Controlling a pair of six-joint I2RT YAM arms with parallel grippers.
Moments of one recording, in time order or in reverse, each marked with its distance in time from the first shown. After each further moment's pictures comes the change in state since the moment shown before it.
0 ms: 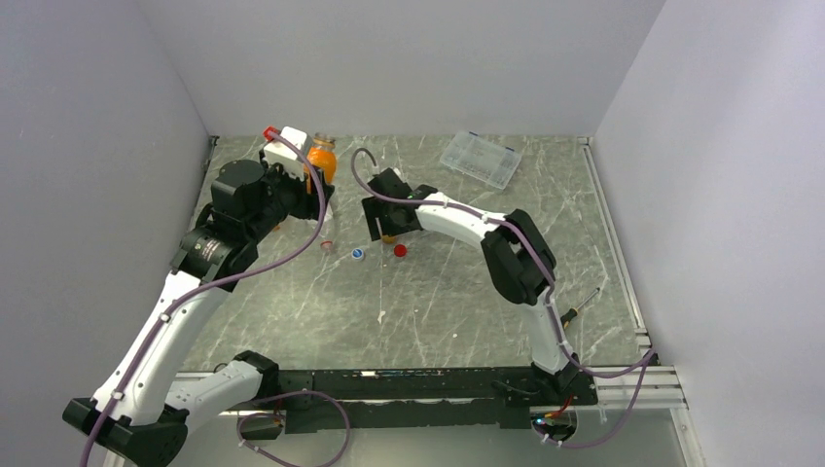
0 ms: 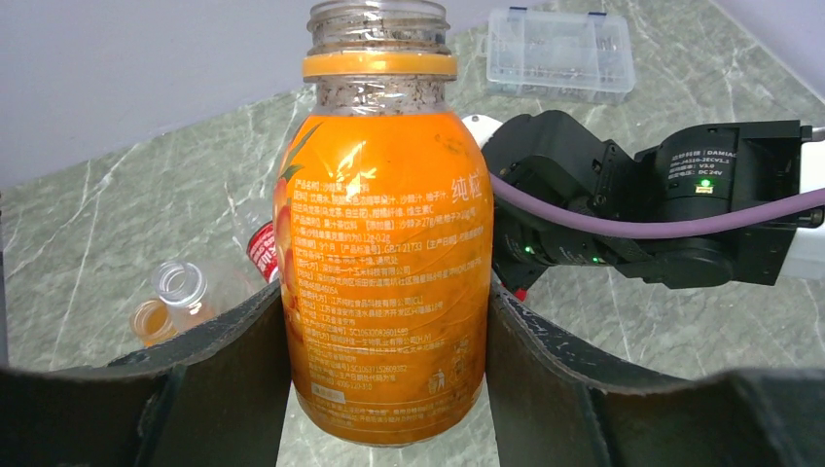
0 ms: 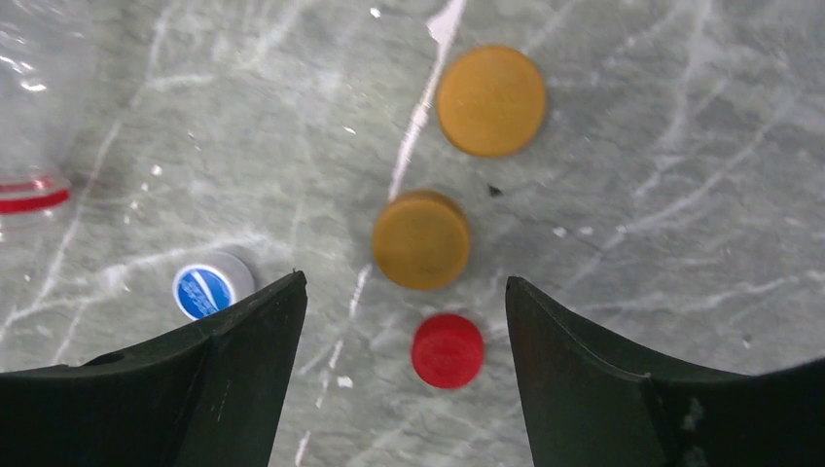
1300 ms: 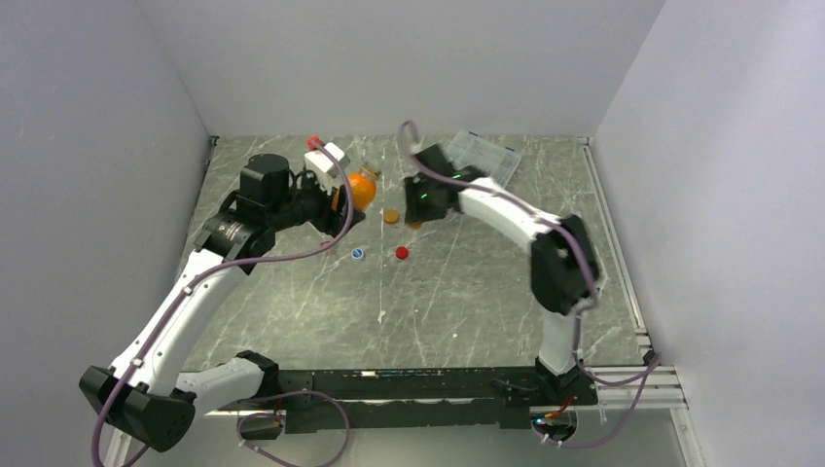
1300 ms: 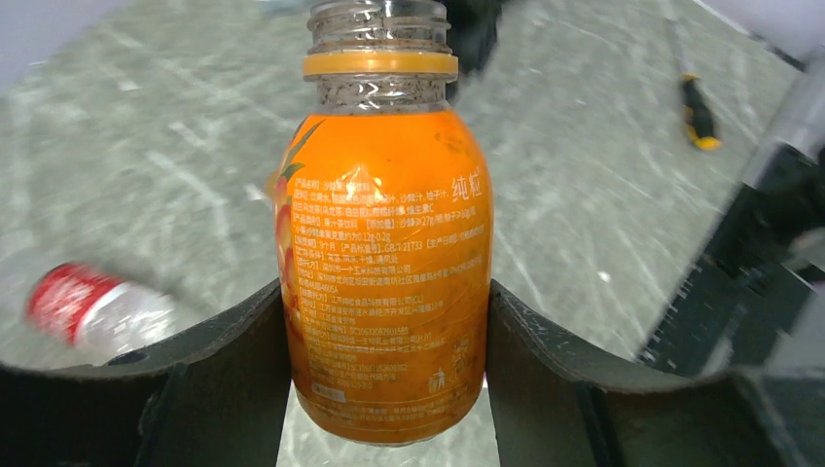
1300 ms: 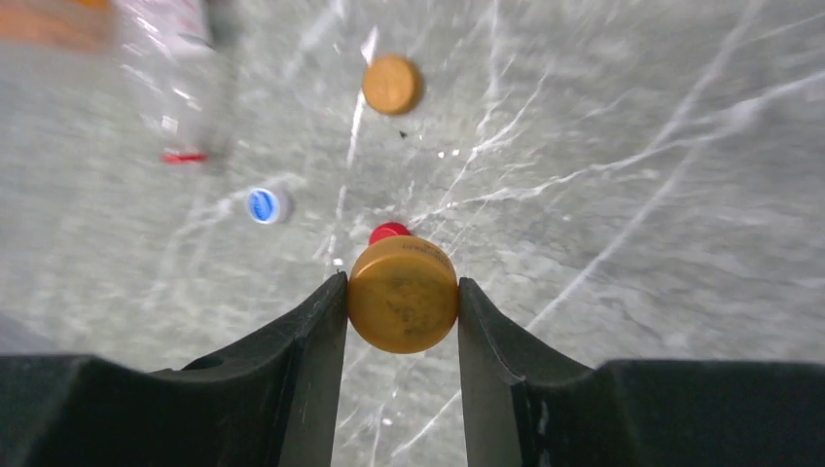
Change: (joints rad) left arm 0.000 0.121 -0.021 -0.040 0.447 0.097; right arm -0.193 -0.309 -0.146 -0.095 -0.220 0.002
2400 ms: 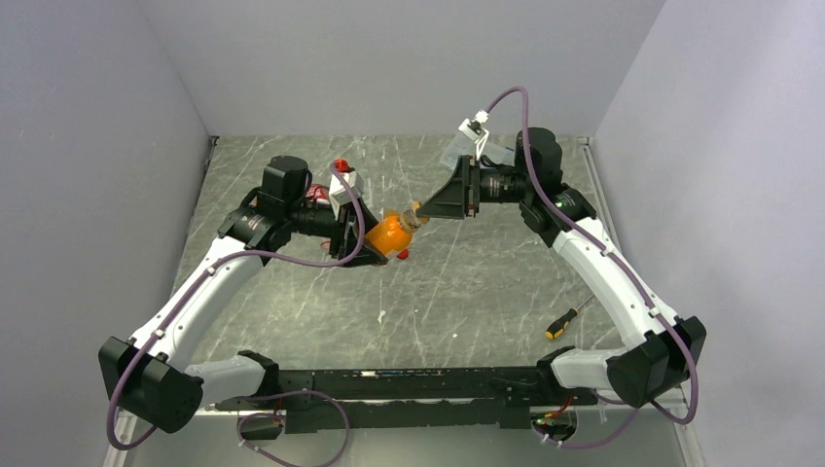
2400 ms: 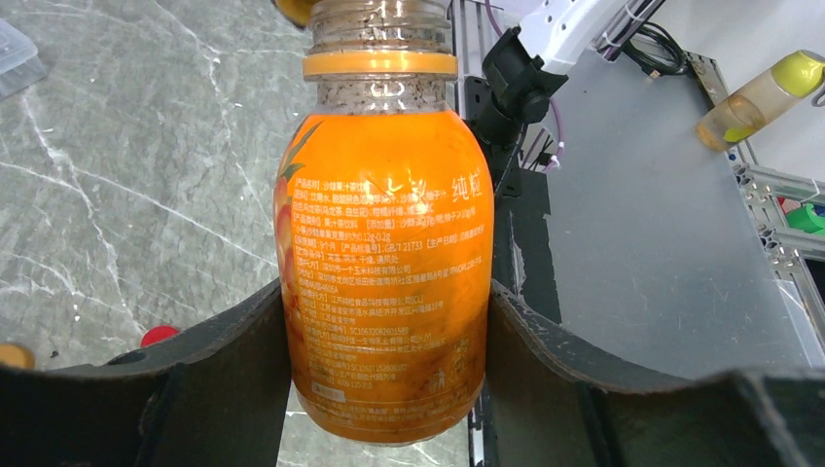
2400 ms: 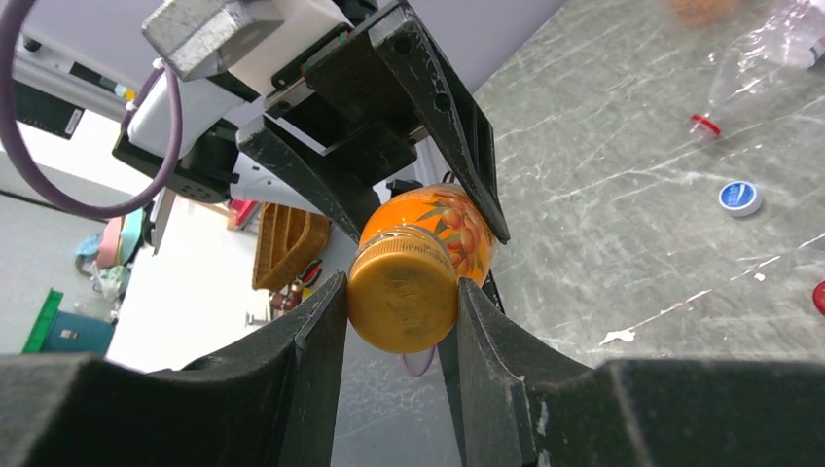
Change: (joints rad) left arm 0.000 0.081 -0.061 0.056 0.697 0.119; right arm -0.154 -0.571 -0.260 0.373 -0.953 0.225
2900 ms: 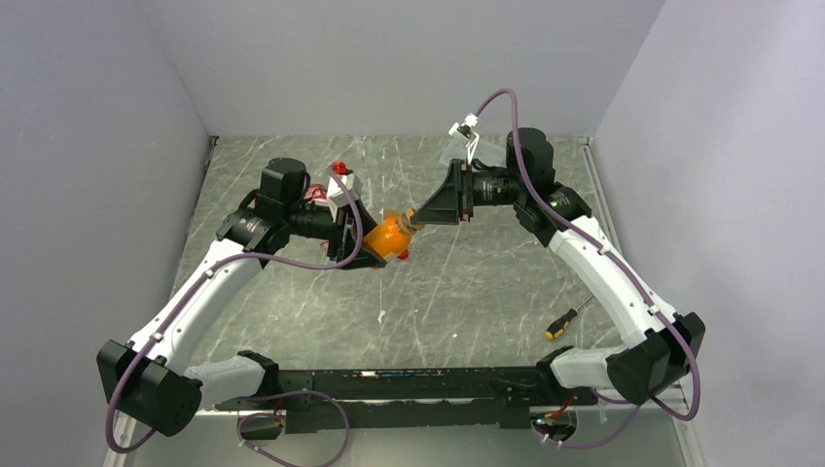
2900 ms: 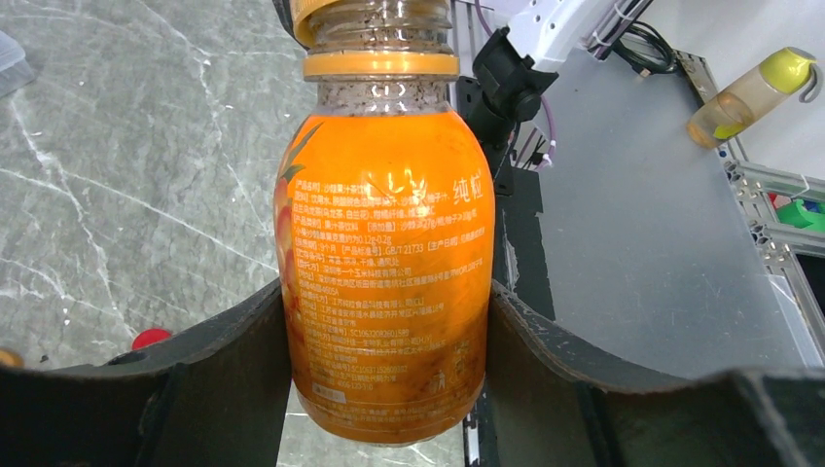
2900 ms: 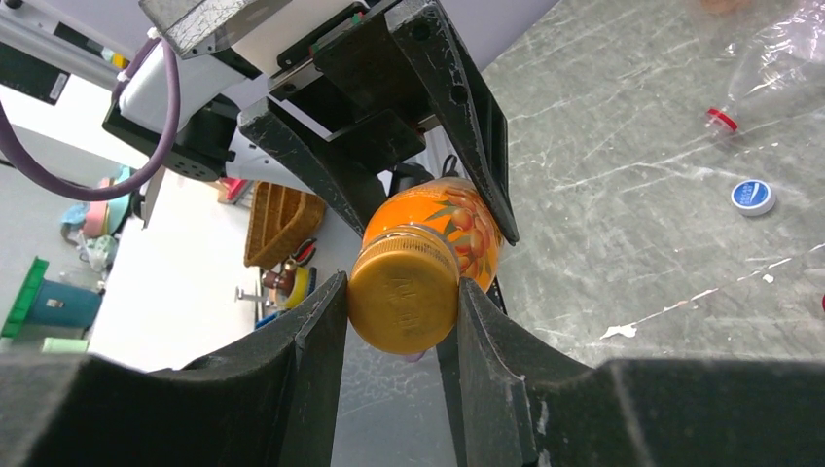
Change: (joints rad) left arm 0.003 -0.014 -0.016 0.003 0.022 0.000; right arm 0.070 0.019 0.037 -0.069 0.007 -0.070
